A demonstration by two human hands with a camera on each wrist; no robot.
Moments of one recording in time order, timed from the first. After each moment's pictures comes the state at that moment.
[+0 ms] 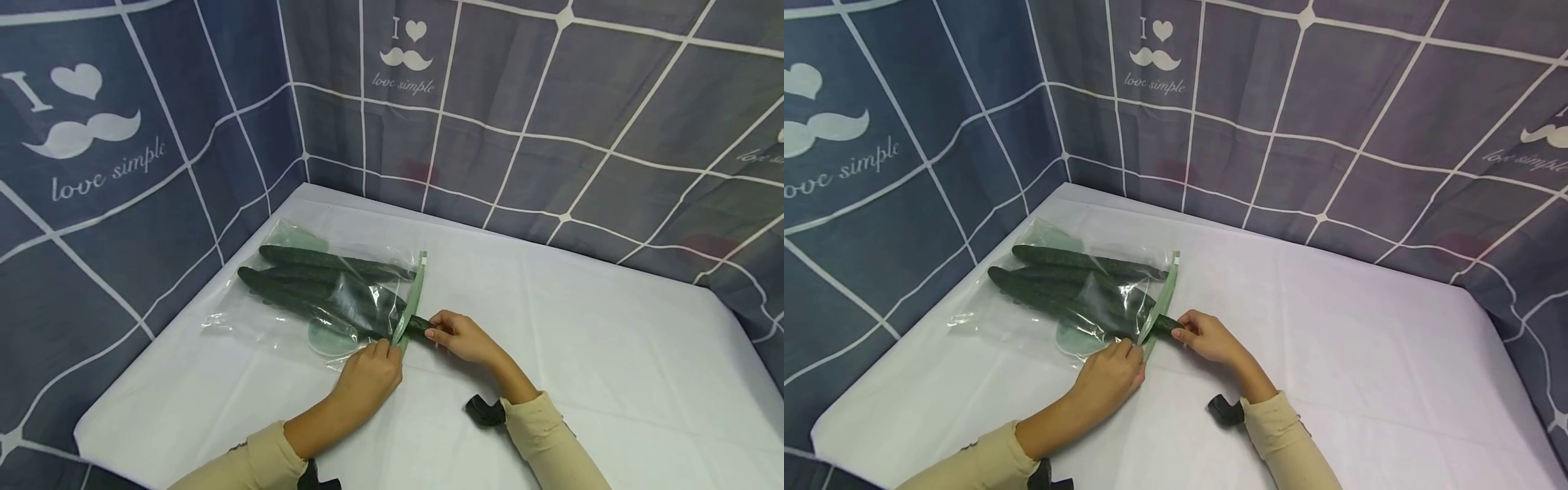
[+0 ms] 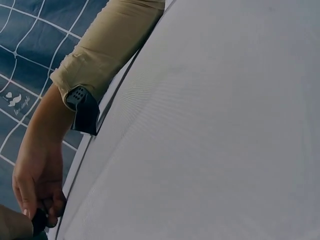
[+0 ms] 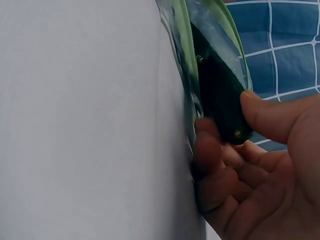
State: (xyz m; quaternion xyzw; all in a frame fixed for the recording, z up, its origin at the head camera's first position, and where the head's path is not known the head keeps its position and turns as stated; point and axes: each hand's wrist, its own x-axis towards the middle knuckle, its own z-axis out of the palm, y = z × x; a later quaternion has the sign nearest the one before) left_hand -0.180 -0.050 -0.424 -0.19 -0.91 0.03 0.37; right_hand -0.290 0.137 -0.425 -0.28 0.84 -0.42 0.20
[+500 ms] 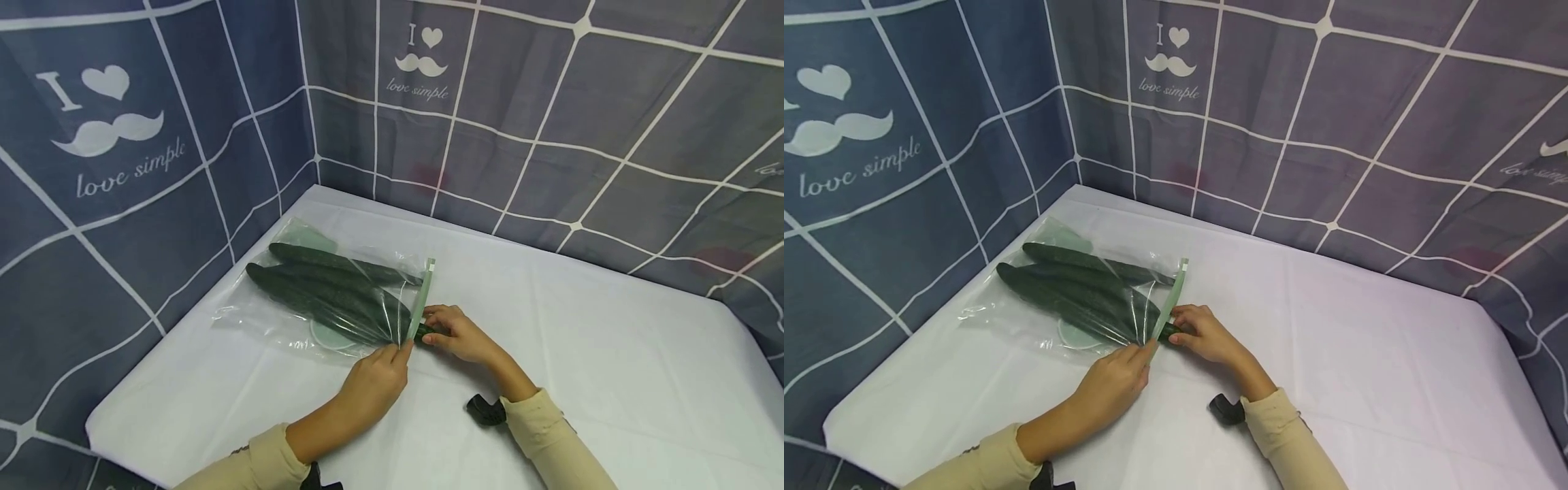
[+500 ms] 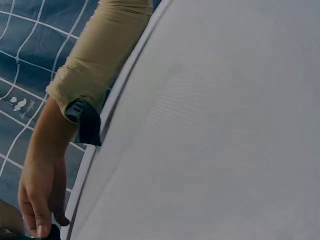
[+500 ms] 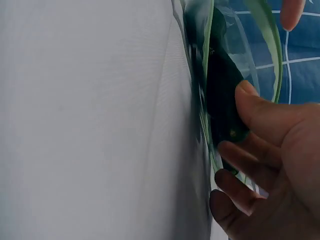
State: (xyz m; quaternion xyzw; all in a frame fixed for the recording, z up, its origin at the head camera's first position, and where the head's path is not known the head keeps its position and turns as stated) left_hand -0.175 -0.056 -0.415 -0.22 -0.91 -0.05 0.35; right_hand -0.300 0.124 -0.428 -0.39 0.84 -0.37 0.11
